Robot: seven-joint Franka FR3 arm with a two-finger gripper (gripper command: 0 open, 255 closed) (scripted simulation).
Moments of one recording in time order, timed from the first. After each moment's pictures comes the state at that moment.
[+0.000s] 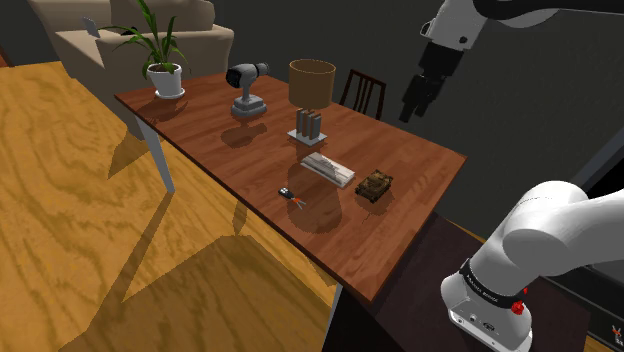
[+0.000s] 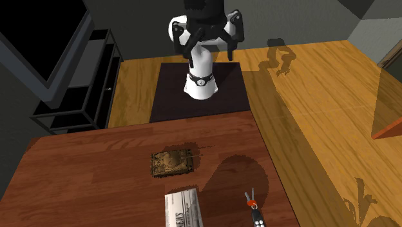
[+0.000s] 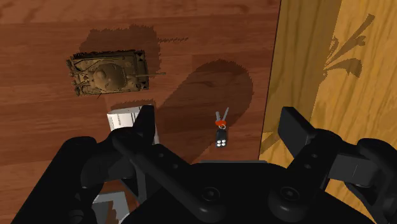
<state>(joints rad) 0.02 -0.76 -0.04 -2.38 0.11 1.67 -0.12</state>
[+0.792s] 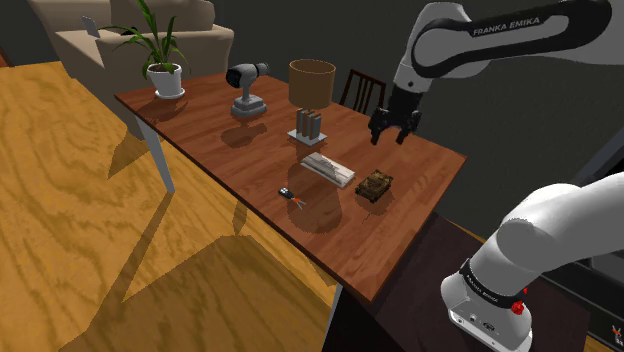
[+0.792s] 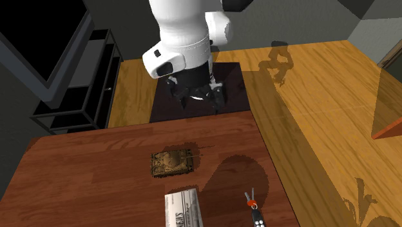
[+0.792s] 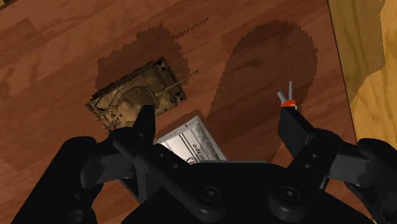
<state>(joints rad) -0.11 -0.53 0.01 -2.50 0.14 1.98 0.20</state>
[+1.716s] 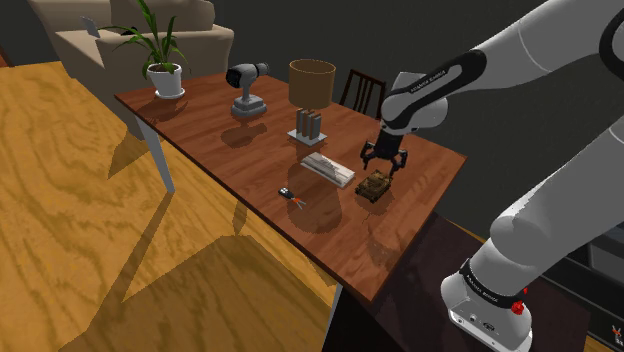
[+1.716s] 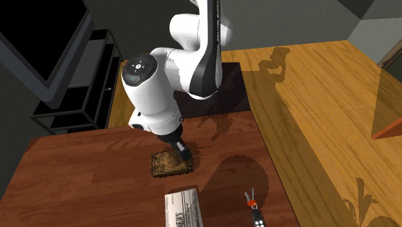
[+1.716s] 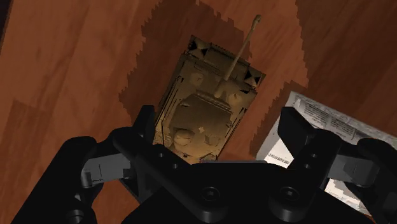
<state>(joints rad) -0.25 -0.12 0.02 -2.56 0.15 2.39 0.63</state>
